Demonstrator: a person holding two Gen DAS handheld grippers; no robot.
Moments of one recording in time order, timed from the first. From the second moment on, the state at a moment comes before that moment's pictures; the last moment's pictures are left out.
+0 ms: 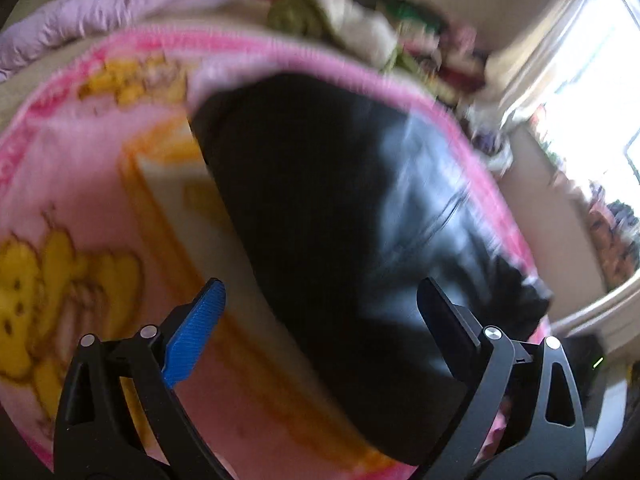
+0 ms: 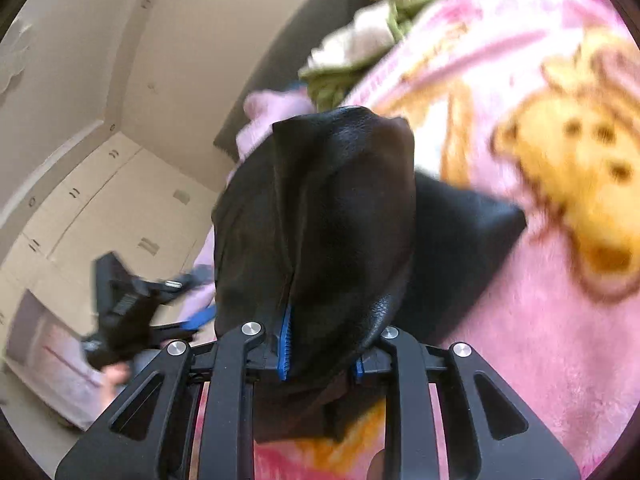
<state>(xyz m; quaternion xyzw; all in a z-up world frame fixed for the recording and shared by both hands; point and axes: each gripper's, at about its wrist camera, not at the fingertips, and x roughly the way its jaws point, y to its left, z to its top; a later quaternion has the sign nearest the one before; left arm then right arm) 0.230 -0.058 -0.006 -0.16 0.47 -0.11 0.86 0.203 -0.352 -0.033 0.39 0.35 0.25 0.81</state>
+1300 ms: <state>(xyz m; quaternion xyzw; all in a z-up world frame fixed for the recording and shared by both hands) 0.233 -0.050 -0.041 -0.26 0.48 -0.14 0.82 0.312 -0.356 -0.044 0.20 0.54 0.29 0.77</state>
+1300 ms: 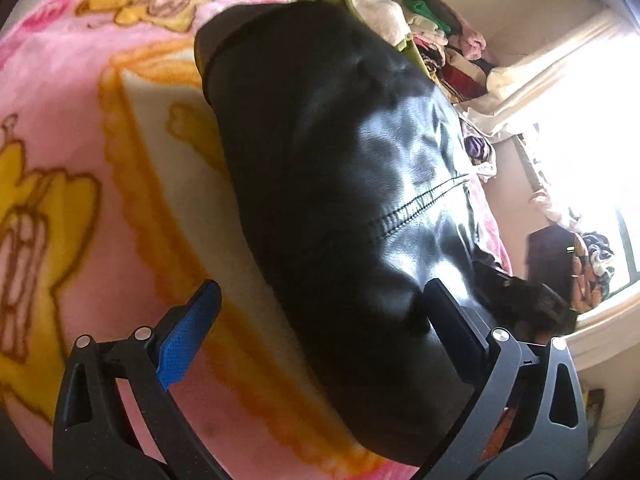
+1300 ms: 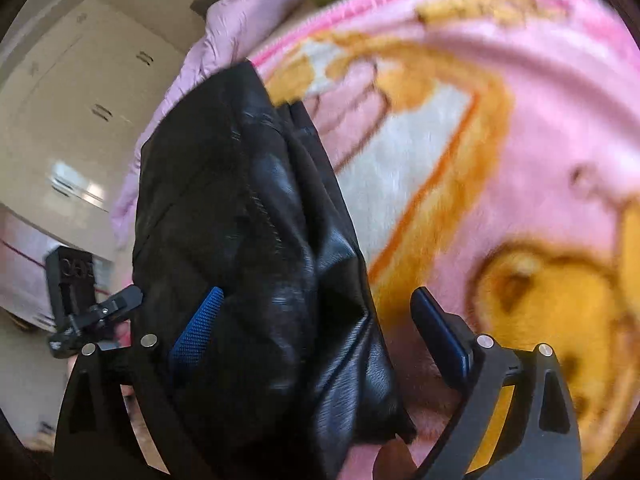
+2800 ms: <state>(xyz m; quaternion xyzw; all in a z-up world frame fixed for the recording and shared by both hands) 0.220 -0.057 0.010 -0.01 0.42 -0.11 0.90 0.260 -0.270 0.029 0.17 0.42 0.20 0.87</state>
